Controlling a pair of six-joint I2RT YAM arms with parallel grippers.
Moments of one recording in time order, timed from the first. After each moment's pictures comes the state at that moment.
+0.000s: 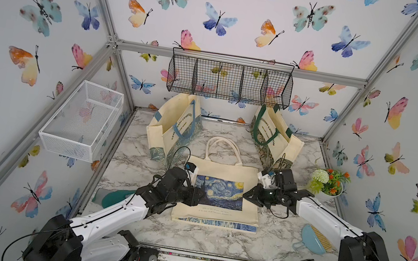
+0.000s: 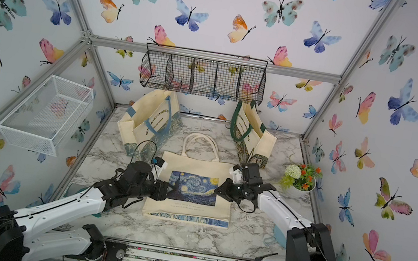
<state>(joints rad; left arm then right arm) -0.67 1.12 0.53 -0.15 0.23 -0.50 0.49 1.44 0.75 -0.31 -0.67 0.67</state>
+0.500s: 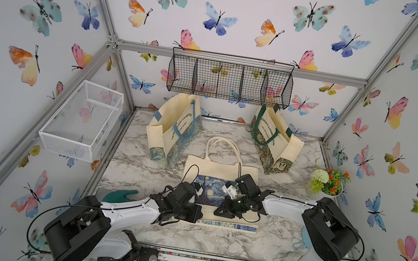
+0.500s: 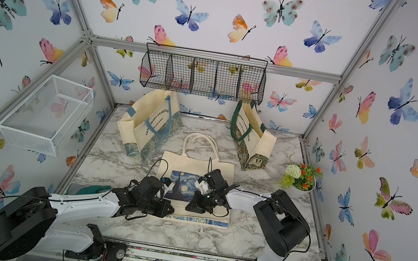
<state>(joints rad) -0.79 1.27 0.43 -0.08 0.30 -0.64 0.79 1.75 0.83 -0.17 -0.69 0.73</state>
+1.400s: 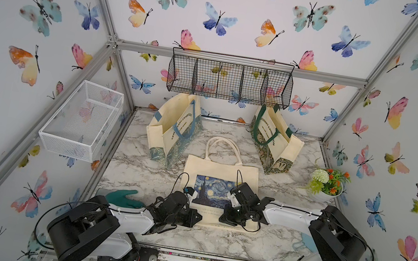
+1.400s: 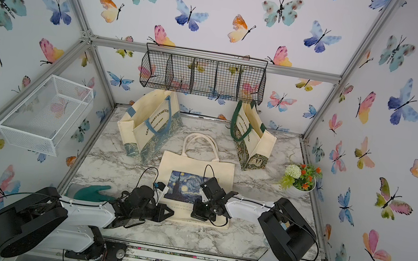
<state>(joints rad) -0.79 1.30 0.20 0.35 0.29 -0.76 0.85 1.63 0.70 -0.24 -0.37 0.85</state>
